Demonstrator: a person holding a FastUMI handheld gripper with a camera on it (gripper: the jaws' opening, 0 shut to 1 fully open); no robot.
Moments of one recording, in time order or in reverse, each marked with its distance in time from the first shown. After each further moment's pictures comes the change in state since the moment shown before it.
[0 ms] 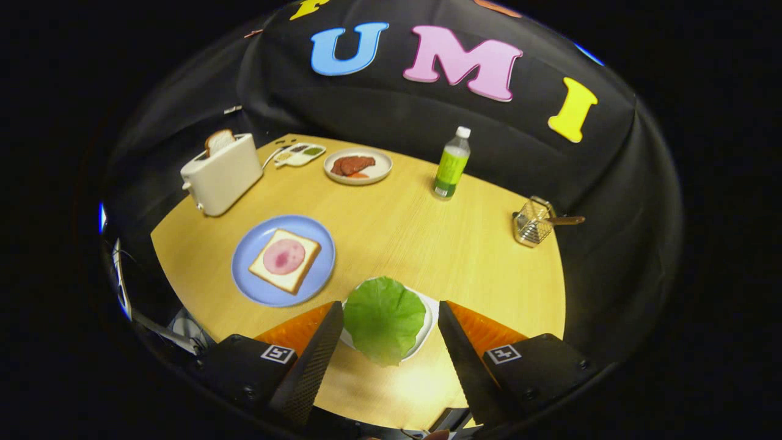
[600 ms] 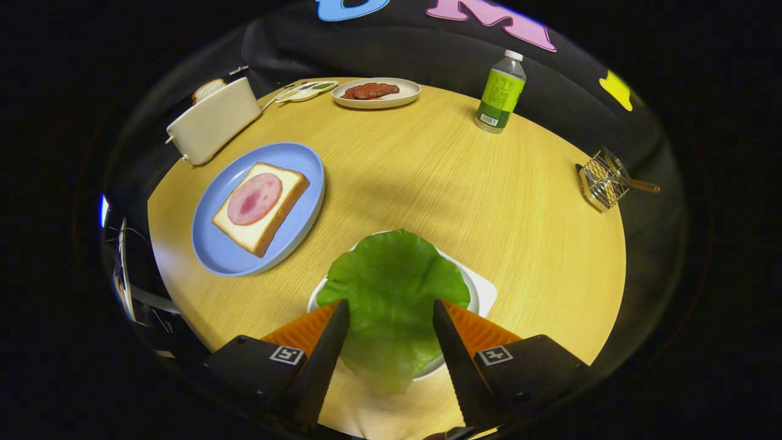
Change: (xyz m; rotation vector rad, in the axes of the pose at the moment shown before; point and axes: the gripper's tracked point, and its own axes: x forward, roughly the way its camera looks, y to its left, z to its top) arm 0.105 0.008 -0.059 -0.012 0.227 0.137
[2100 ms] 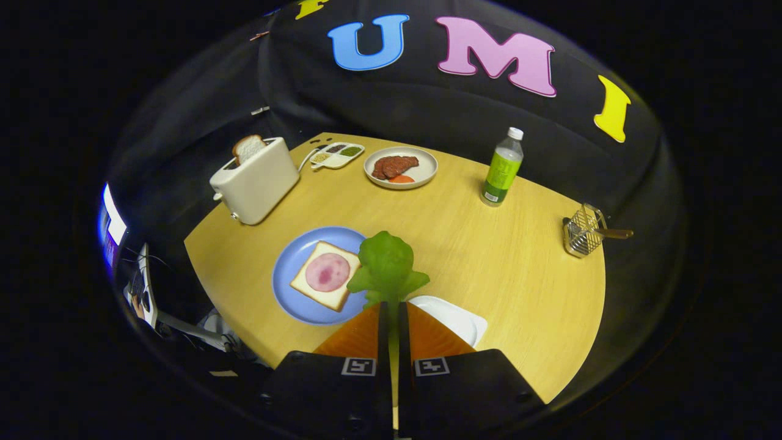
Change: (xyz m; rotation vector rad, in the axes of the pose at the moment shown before) arm -0.123 0.065 0.104 0.000 -0.252 0.065
